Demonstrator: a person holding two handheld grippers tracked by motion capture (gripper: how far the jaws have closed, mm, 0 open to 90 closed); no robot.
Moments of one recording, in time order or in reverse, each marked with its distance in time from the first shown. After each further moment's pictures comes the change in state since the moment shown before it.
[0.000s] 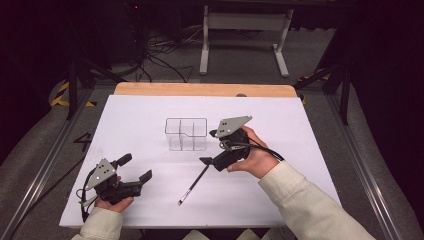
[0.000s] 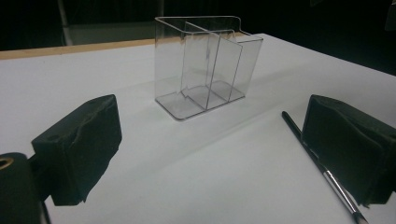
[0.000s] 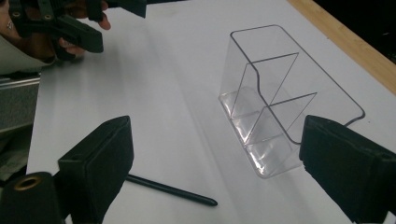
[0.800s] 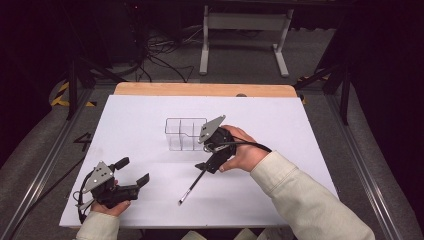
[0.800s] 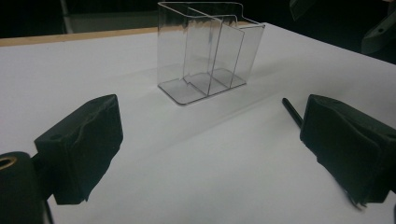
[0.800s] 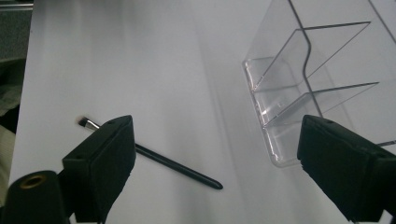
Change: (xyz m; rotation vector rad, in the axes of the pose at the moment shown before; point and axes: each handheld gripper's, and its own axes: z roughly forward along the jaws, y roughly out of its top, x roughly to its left) left arm -0.001 -0.004 -0.009 0.027 0.010 -0.006; right arm 0.000 0.014 0.034 0.232 0.082 -0.121
